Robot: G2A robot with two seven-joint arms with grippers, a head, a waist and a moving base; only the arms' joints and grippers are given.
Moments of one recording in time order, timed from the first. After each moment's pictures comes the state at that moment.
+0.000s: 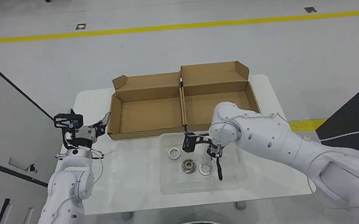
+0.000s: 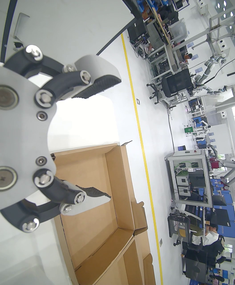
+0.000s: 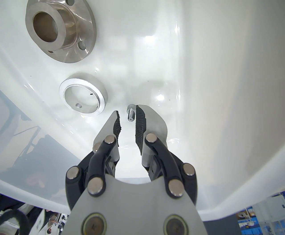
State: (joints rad) left arm 1.73 -1.15 -1.60 -1.80 1.33 0.00 0.00; right arm -0.69 -1.13 0.34 -1.44 -0.59 -0.33 1.48
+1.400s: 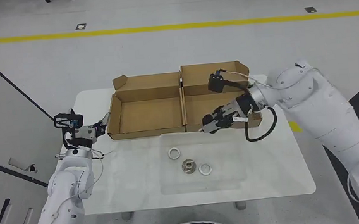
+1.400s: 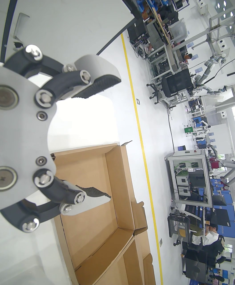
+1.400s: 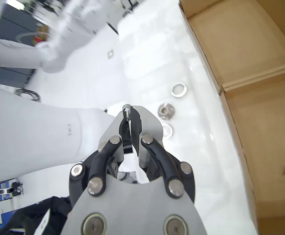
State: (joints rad) left arm 1.73 -1.15 -1.60 -1.80 1.33 0.00 0.00; right arm -0.78 -0.90 0.88 -1.58 0.39 -0.44 1.38
